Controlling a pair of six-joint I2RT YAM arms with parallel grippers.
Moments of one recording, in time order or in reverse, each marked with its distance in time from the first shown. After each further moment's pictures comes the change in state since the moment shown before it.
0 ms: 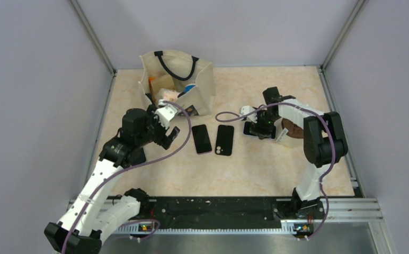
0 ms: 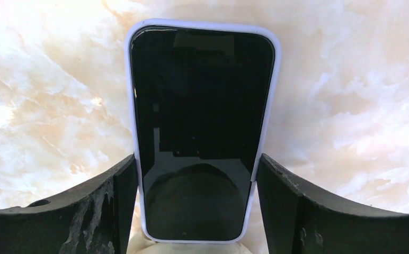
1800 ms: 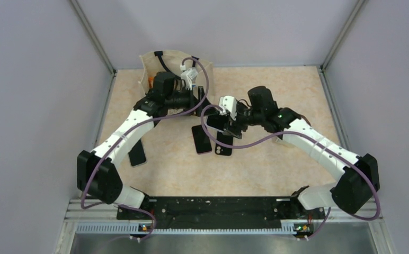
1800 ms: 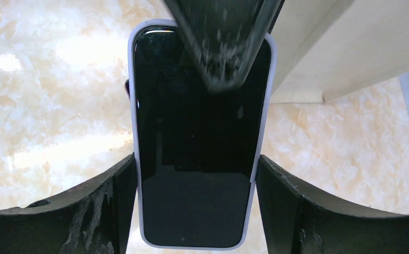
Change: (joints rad) left arm -0.038 0.587 0.348 0.311 0.524 -0.772; right arm 0.386 -0.515 -0.093 0.273 -0.155 0.554
